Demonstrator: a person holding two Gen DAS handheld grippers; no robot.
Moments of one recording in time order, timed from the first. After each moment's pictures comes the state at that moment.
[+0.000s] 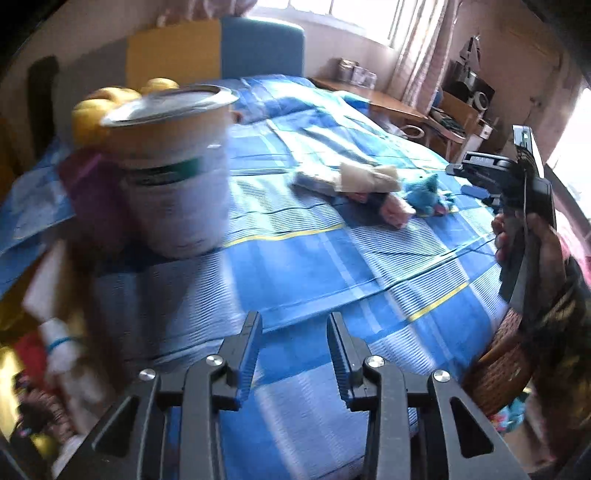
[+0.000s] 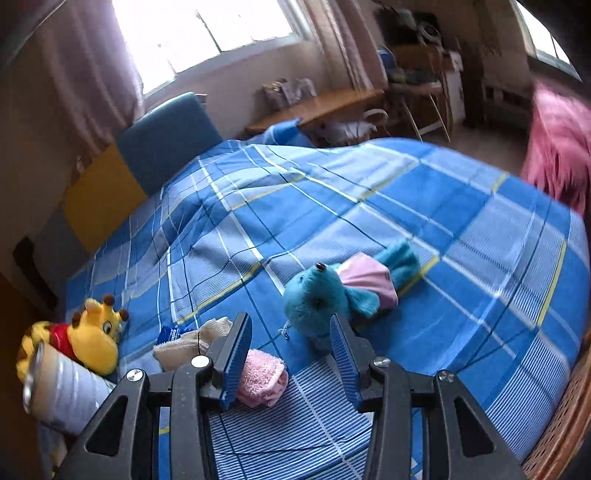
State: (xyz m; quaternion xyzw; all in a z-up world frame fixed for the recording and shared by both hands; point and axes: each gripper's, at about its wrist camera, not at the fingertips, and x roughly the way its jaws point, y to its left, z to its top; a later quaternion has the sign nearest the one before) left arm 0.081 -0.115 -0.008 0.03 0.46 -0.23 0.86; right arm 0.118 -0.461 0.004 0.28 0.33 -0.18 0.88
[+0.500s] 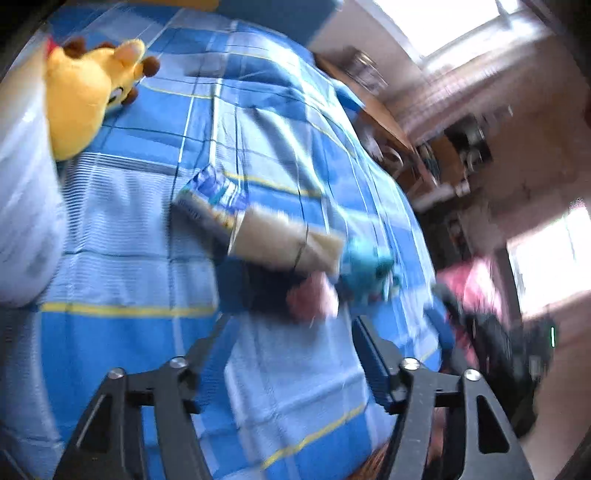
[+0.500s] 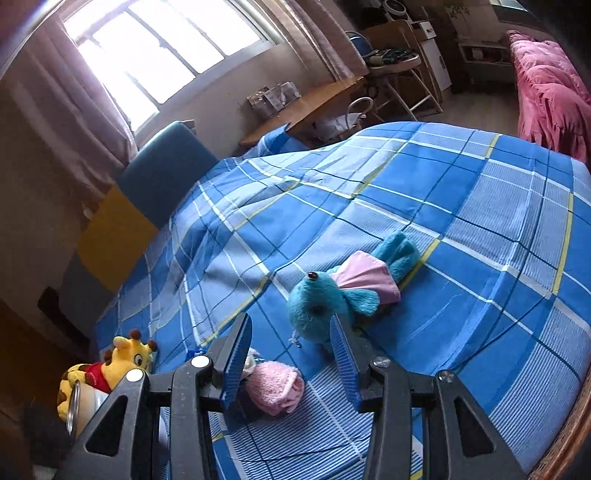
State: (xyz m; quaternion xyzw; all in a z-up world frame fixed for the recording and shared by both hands) left arm 0.228 -0.235 -0.031 -0.19 0.55 -0.27 0.77; right arm 0.104 -0.484 0.003 0.36 0.29 -0.16 0.87
